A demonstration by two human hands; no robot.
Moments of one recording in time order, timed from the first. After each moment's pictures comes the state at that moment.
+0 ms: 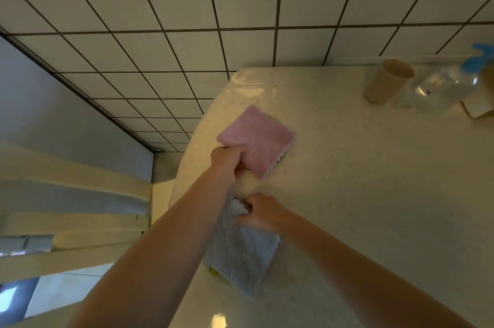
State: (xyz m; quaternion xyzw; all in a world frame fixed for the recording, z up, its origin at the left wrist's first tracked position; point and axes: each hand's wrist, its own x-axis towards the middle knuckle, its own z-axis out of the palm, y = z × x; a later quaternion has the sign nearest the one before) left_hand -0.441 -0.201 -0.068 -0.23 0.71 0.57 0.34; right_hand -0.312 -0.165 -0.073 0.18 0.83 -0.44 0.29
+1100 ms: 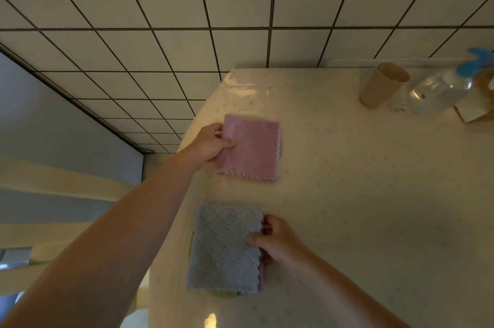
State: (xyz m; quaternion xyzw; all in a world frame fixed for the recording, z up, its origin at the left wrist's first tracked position) left_hand -0.503 -0.206 -0.070 0.04 0.78 0.47 0.41; right_hand -0.259 -0.163 -0.079 0.38 0.60 -0.68 0.18
